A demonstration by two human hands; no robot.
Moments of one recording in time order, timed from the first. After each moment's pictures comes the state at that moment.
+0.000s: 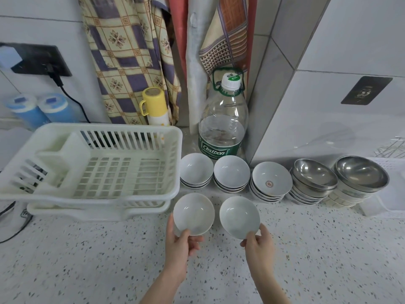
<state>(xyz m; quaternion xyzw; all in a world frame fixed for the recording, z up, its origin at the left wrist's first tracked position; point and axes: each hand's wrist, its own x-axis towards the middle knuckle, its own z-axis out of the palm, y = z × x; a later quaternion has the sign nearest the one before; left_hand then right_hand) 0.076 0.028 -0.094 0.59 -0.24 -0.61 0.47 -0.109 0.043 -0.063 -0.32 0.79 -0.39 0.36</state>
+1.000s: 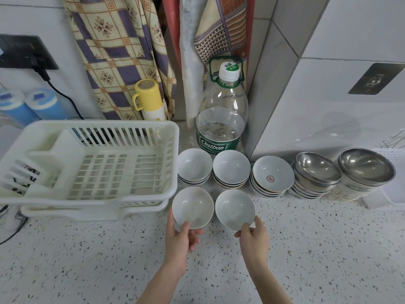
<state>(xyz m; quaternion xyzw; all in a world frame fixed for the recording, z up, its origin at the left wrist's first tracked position) 0.074 0.016 -0.091 0.60 -0.26 -0.61 0.45 -0.102 0.026 -0.080 -0.31 0.80 -0.37 0.37</state>
